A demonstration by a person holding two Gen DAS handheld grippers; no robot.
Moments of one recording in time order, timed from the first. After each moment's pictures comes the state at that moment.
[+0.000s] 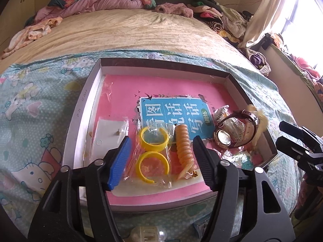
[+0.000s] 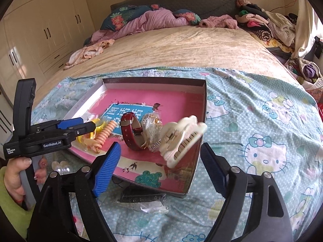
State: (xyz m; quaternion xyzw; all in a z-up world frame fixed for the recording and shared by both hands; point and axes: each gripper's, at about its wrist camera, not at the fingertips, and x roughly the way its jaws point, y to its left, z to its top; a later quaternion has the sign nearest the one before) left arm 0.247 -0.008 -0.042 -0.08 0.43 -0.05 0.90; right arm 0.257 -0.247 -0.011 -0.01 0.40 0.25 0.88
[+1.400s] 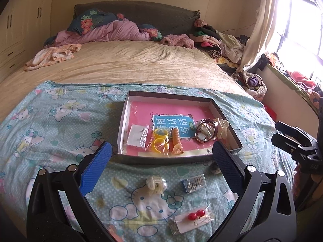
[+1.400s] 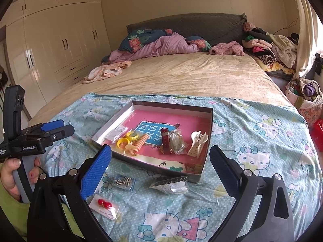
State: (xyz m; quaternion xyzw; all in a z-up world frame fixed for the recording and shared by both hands) left arm 0.126 0.001 0.045 -0.08 0.34 -0.02 0.94; right arm 0.170 -0.259 0.064 0.00 0.32 0.29 0.90
